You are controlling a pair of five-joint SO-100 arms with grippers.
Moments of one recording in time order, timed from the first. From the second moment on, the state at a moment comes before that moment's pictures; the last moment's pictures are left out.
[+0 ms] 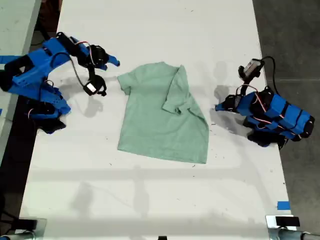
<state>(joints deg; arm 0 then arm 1) -52.7 117.2 121.5 61.2 33.8 31.9 200.7 174.0 78.8 -26.6</state>
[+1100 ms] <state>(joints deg) -41.0 73.2 58.7 84.5 30.8 31.9 200.7 174.0 78.8 -26.5</state>
